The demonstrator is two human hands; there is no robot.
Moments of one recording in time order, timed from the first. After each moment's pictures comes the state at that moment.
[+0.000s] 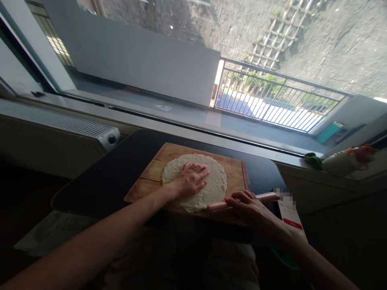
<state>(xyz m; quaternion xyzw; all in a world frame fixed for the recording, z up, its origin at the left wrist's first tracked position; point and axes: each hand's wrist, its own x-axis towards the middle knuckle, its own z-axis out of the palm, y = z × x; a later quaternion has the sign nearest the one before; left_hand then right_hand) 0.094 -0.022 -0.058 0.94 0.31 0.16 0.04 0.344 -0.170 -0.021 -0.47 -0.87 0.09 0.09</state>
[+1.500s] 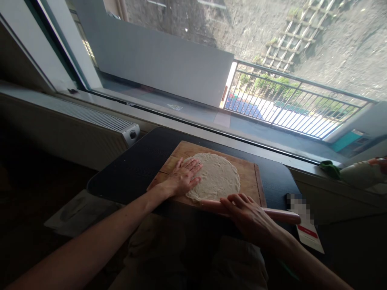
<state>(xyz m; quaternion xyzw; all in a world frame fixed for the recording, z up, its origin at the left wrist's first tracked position) 0.027 -0.028 -0.069 0.90 0.41 0.13 0.01 0.273 -0.170 -0.003 -0.46 -0.89 0.06 0.03</state>
